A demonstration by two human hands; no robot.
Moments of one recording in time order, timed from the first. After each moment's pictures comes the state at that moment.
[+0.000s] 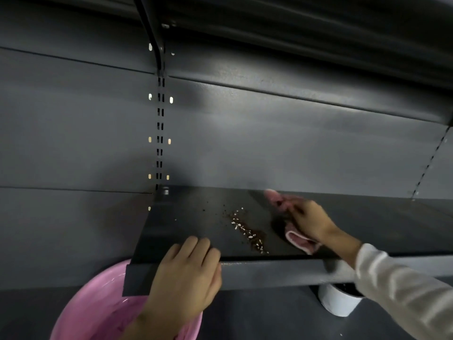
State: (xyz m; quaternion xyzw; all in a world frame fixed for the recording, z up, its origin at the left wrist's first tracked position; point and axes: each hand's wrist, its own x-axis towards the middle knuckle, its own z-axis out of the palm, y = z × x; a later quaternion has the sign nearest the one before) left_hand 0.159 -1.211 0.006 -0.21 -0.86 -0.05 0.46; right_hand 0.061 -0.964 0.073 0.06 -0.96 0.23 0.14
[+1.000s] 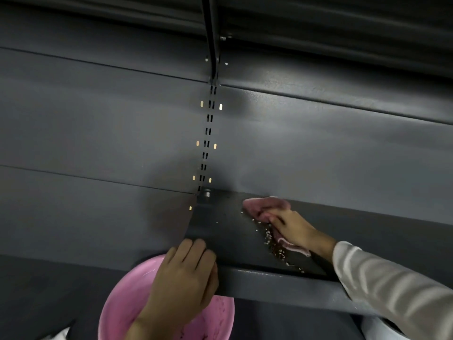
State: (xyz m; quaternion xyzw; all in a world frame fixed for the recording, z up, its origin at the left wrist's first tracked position) left_hand 0.168 -1.266 -0.003 -0.15 -0.86 -0.03 0.50; right_hand 0.018 -1.057 0.050 0.26 -0.94 0.21 0.05
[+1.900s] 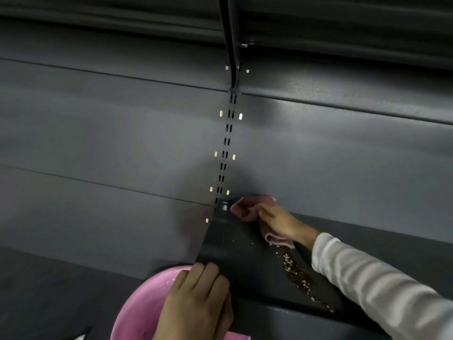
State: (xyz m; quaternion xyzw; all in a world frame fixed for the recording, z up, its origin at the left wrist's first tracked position) left_hand 0.163 -1.261 0.002 -0.10 -0.85 -0.03 0.51; right_hand -0.042 -1.118 0.055 0.32 -0.89 0.33 -0.05
